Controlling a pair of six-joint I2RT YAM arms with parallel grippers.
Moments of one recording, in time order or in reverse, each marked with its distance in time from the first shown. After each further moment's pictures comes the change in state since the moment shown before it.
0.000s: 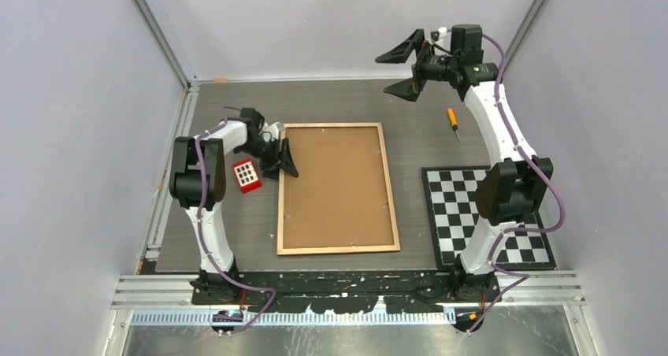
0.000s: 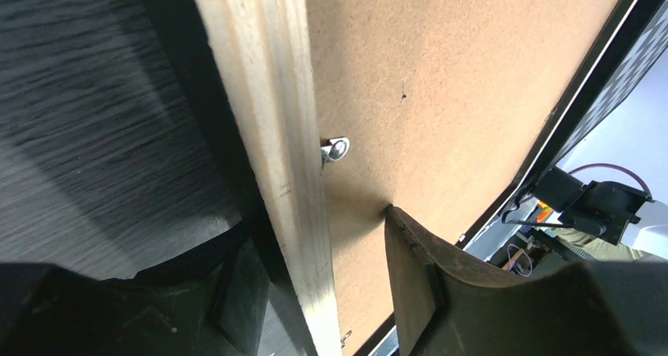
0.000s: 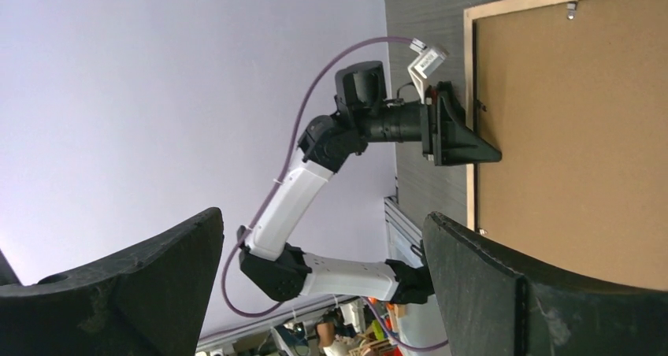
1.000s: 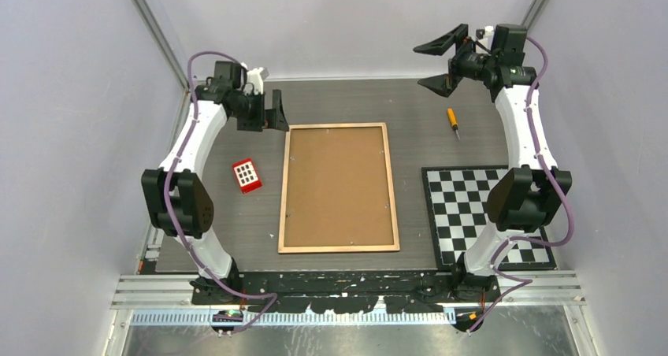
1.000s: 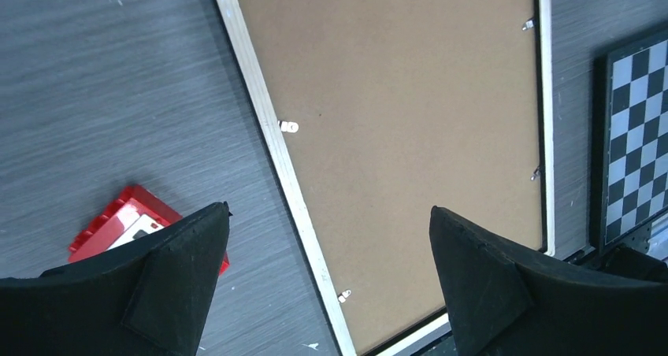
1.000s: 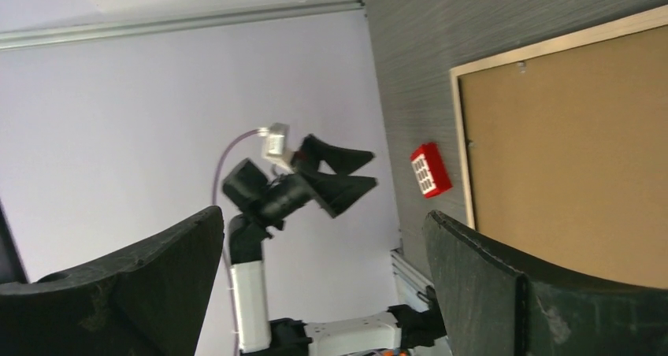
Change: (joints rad) left arm -0.005 -0.281 0.266 -0.098 -0.245 0.048; right arm -0.183 -0.071 -0.016 0.016 0.021 0.068
